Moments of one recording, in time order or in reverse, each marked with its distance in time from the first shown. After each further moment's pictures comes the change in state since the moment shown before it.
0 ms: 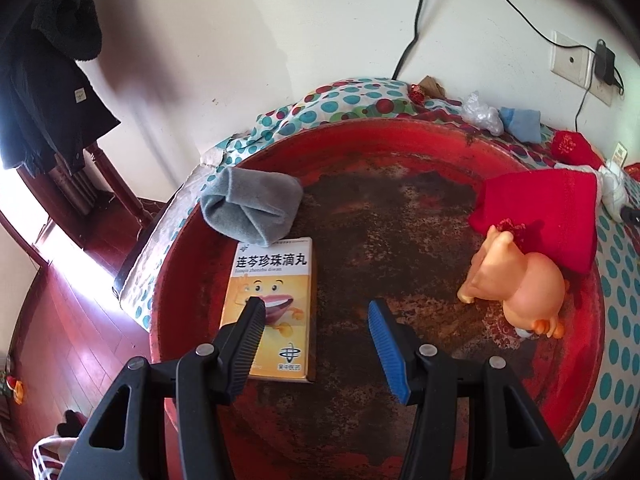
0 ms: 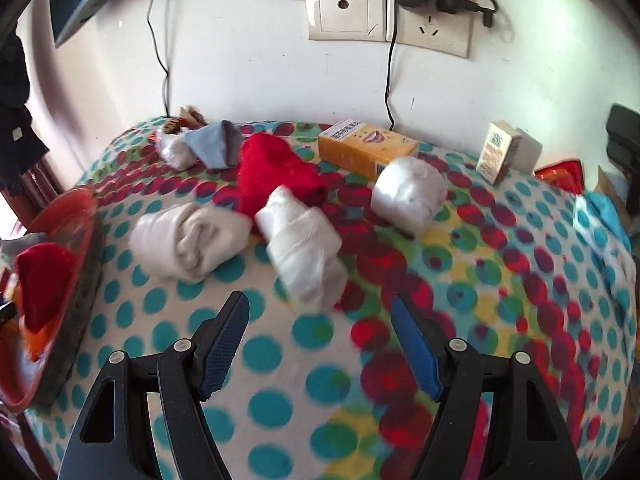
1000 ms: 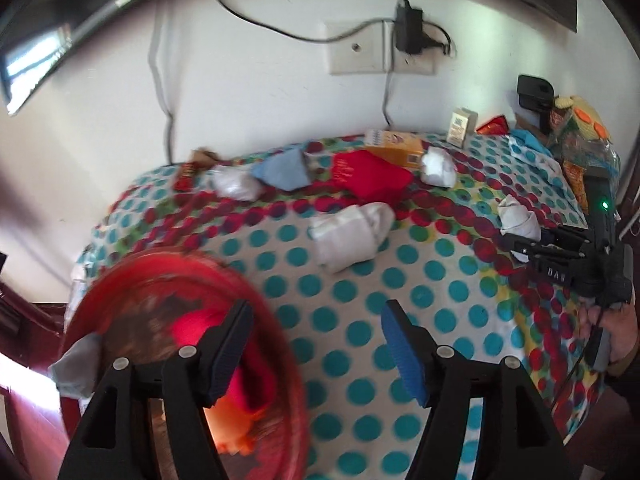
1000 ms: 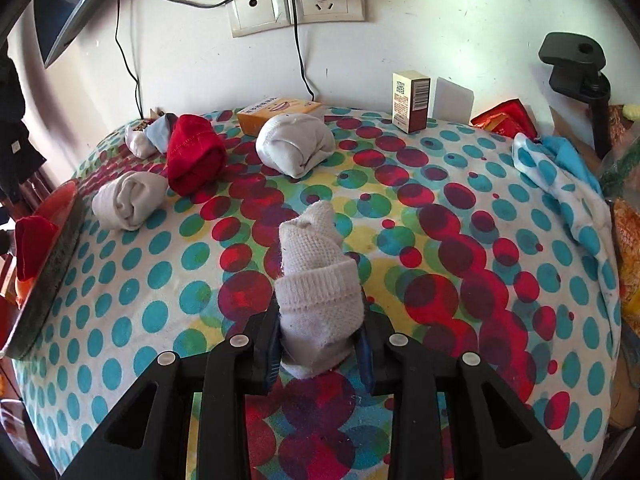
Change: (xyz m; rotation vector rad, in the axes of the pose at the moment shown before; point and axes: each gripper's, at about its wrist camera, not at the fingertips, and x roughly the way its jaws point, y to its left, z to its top) left arm -0.053 -0.209 0.080 0.365 -0.015 -0.352; right arm -0.033 -0.086 -0.057 0.061 0.015 0.012
